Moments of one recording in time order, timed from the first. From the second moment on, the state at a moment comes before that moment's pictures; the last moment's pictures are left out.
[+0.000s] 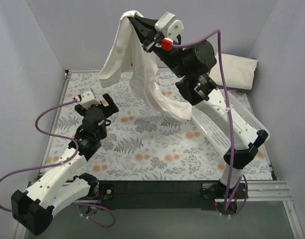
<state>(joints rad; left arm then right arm) -0.54 0.87 0.73 0.03 -0.73 -0.36 0.91 1.73 2.20 0.20 -0.10 -0.43</state>
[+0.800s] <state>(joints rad) -0.49 0.94 0.73 0.03 -0.69 -0.36 0.85 1.51 1.20 0.29 0.30 -0.21</state>
